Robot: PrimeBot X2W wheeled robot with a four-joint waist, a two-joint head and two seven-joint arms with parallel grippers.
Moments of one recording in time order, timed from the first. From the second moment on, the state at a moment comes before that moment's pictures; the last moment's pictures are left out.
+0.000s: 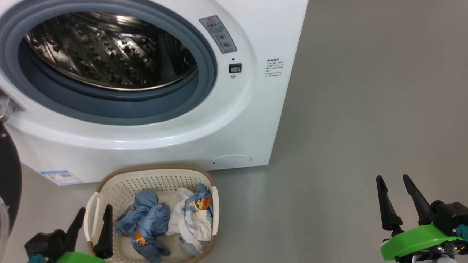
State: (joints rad) left arm -0.07 0.21 -0.10 0.35 -0.46 -0.13 -0.26; right arm -0.07 -0.13 -0.10 0.25 0.25 0.13 -0.25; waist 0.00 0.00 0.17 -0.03
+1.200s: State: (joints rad) left arm -0.63 0.27 -0.54 0.94 -0.67 -0.13 -0.26; right arm -0.32 -0.08 -0.10 0.22 0.22 0.13 -0.25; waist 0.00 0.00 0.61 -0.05
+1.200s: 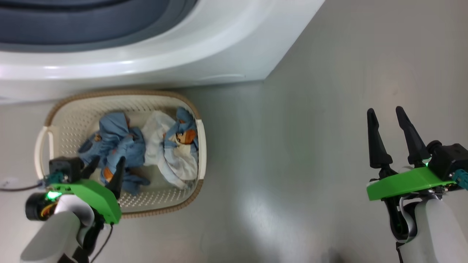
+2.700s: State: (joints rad) left arm -0.96 0.38 -1.04 1.08 -1.08 -0.13 -0.19; right arm -0.44 -0.06 -0.02 0.18 0.19 0.13 -0.25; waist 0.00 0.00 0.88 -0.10
